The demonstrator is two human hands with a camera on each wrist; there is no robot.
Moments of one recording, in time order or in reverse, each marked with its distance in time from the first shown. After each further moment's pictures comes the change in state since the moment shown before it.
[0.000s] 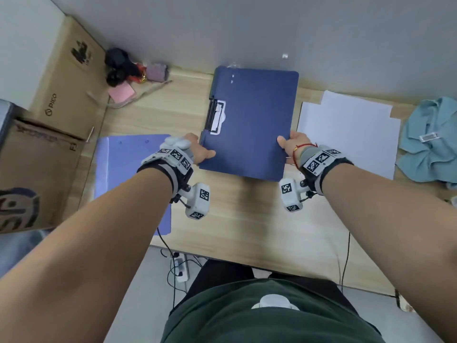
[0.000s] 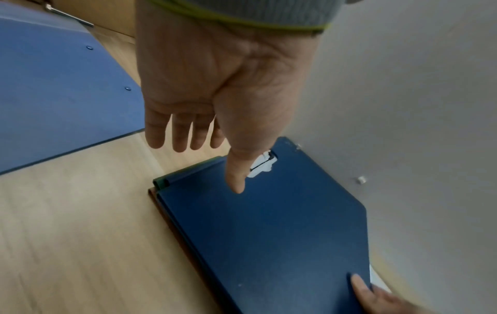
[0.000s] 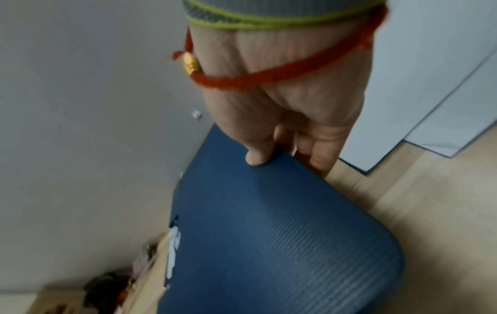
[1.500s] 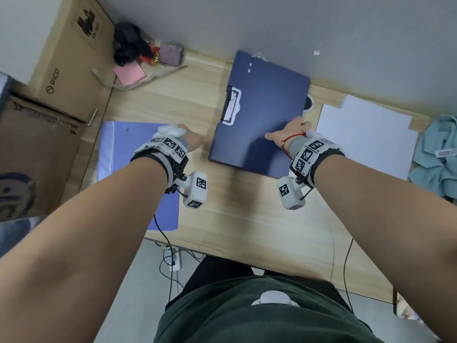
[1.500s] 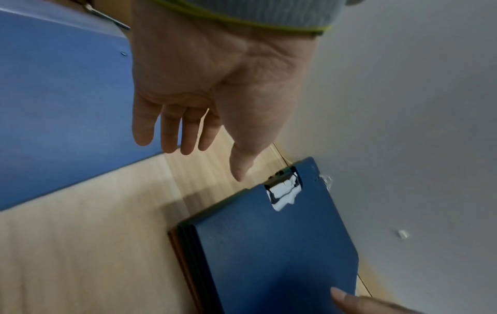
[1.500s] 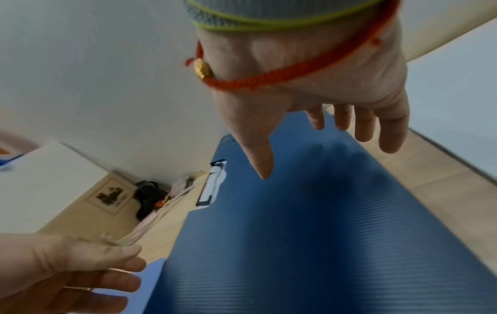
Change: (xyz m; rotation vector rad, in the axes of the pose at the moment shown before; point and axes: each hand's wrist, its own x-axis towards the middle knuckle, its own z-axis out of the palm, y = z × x) left_hand 0.037 -0.043 -0.035 -0.073 -0.094 -0.044; right_hand -0.023 -0.076 0.065 -0.630 0.263 0.065
